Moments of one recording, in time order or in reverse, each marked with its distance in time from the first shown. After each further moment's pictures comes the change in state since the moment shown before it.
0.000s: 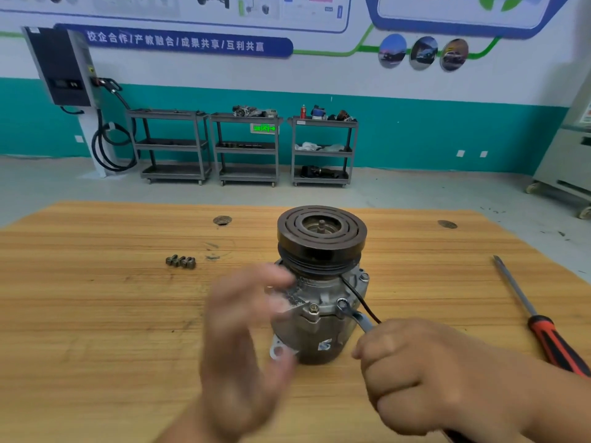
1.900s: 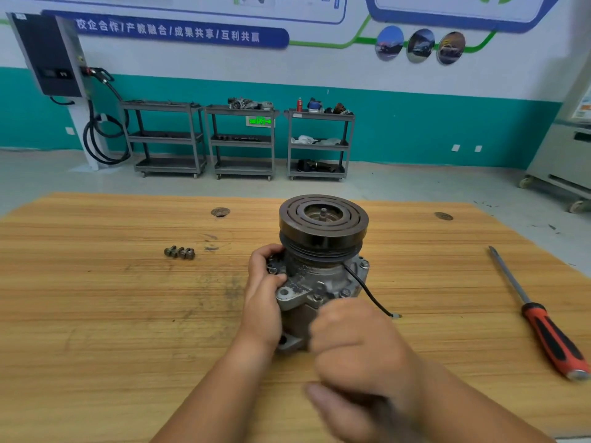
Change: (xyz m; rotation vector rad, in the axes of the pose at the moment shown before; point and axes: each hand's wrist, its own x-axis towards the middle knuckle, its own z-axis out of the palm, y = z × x) left_hand -0.020 -0.052 0.025 -0.222 0.146 -1.060; right_hand 0.043 -0.006 0.053 -0.110 0.441 -0.059
